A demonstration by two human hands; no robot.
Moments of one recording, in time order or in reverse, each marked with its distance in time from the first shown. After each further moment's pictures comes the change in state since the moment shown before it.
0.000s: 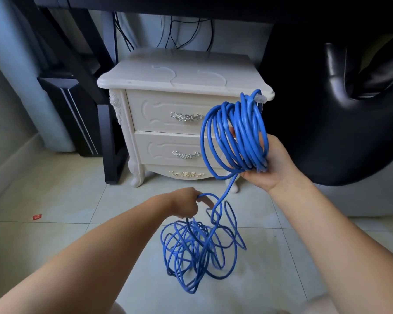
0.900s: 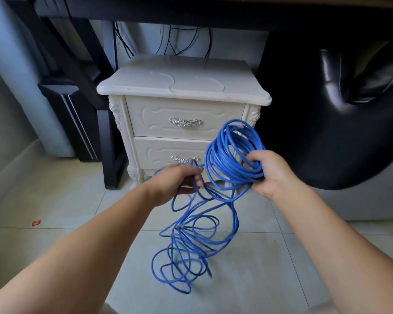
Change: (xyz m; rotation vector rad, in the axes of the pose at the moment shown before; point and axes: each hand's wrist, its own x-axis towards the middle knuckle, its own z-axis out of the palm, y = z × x) left_hand -0.014 0.016 -0.038 -0.999 0.199 0.075; right_hand 0.017 0.011 -0.032 -0.318 0.456 0.040
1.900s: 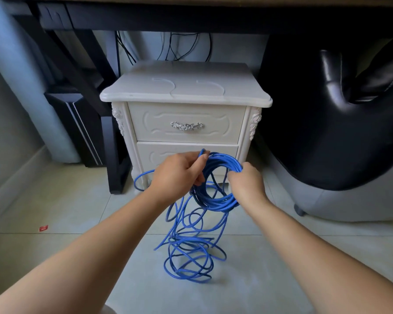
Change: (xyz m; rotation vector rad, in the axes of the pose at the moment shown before) left_hand -0.029 0.024 0.016 0.737 0.361 0.435; right_hand 0.005 0.039 0.030 -0.699 0.255 -0.316
